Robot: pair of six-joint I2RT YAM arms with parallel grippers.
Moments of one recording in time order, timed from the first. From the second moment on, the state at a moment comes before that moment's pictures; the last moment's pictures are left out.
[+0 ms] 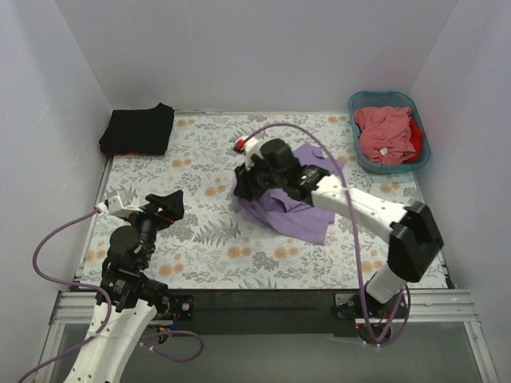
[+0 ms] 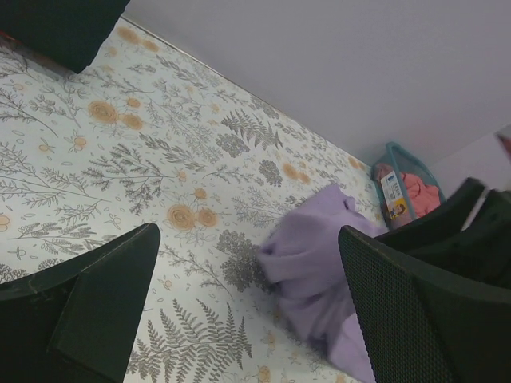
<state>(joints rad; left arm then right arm) -0.31 0.24 0.45 -0.23 -0.25 -0.65 0.79 1.52 1.28 -0.24 -0.26 0.09</state>
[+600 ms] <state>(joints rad) -0.31 0.67 0.52 -0.25 0.02 -0.58 0.51 1.37 0.85 -0.21 -0.26 0.28</state>
